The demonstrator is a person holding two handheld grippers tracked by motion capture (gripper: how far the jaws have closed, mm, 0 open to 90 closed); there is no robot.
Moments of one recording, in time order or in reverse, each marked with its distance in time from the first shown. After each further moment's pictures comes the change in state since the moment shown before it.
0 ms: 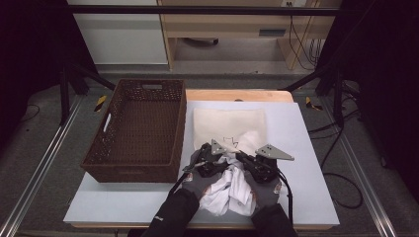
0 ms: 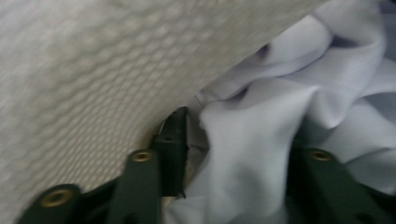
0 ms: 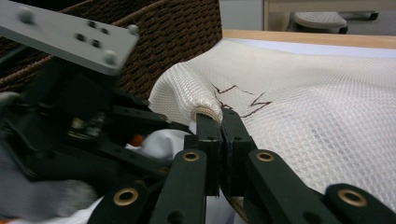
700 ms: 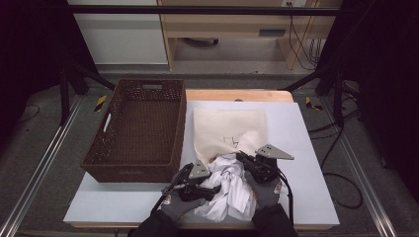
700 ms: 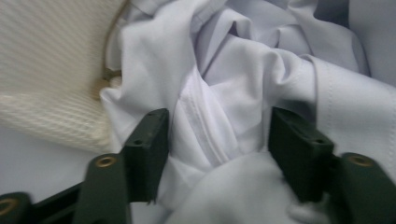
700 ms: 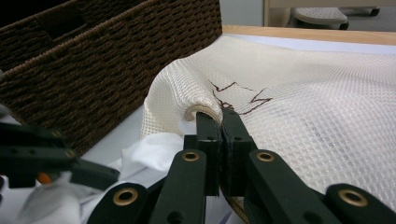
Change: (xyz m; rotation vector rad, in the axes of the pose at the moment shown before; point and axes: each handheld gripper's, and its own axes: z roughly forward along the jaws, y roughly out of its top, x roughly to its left) left arm -0.024 -0.048 -0.049 -0.019 -0.158 0.030; right arm 0.000 0.001 0.000 0.020 0.001 0.000
